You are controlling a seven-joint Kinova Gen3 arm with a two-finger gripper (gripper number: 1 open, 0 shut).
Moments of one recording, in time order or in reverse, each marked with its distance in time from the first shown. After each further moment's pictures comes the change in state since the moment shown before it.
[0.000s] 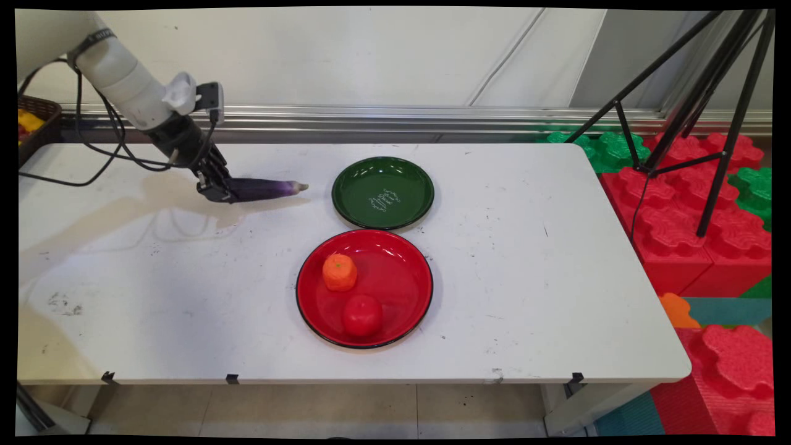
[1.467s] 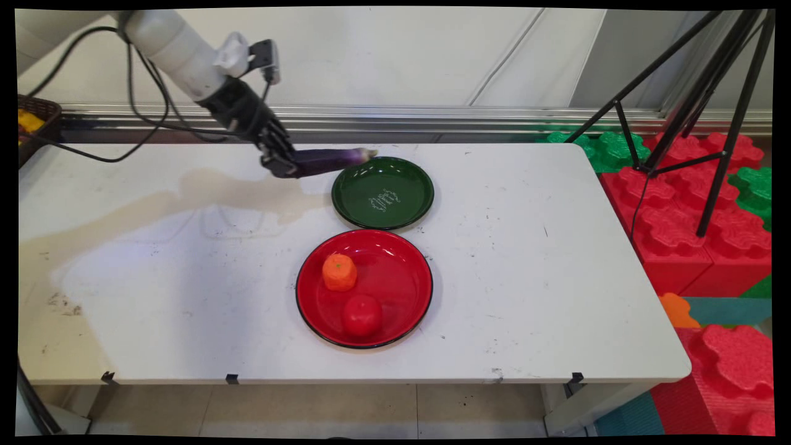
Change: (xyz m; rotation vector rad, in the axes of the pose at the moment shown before) arm 0.105 0.032 -0.030 -0.028 0.203 0.052
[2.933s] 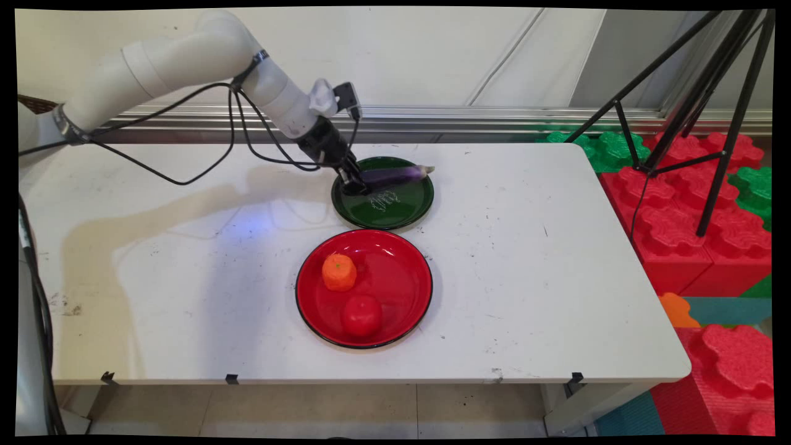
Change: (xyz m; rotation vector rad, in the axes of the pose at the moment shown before) arm 0.058 -0.014 0.141 -0.001 0.055 -0.040
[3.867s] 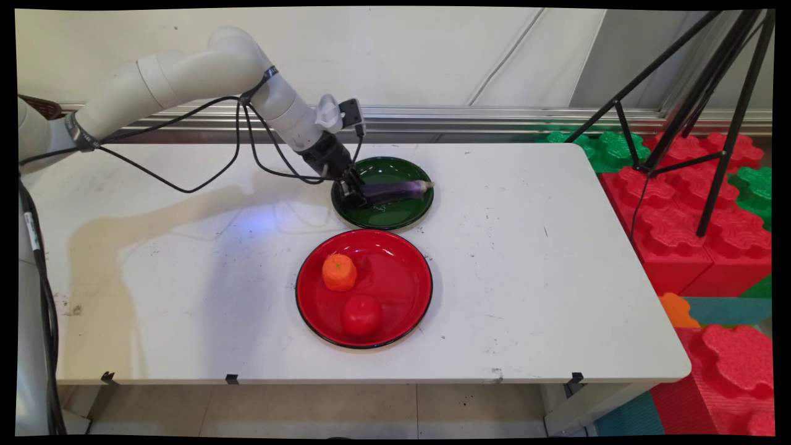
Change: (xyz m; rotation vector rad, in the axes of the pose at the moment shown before) arm -0.007 0.003 0.027 -0.007 -0.036 0.031
